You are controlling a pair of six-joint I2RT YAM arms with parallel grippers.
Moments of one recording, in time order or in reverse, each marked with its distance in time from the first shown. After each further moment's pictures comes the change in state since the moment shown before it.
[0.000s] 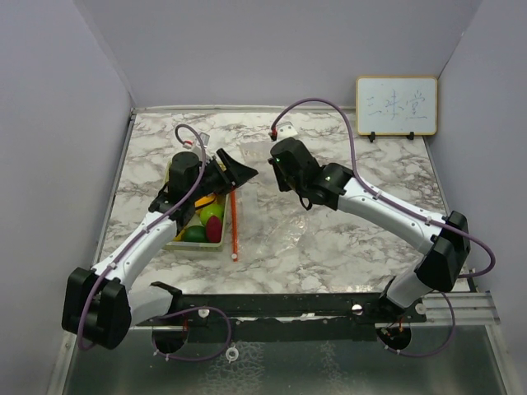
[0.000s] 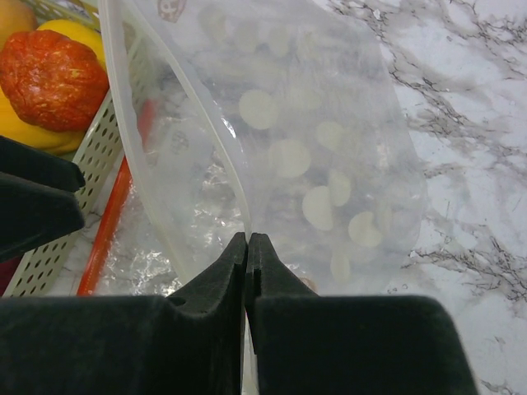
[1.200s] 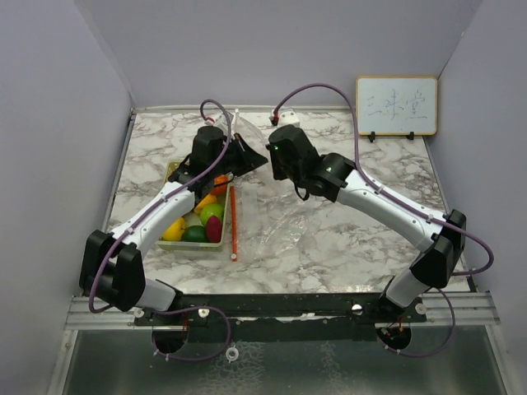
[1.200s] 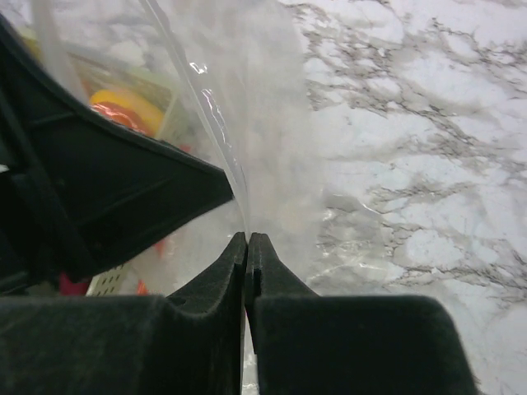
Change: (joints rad) left arm -0.093 0.263 0.261 -0.075 -0.090 0.087; right arm 0.000 0.039 0.150 -0.035 -0.013 0.078
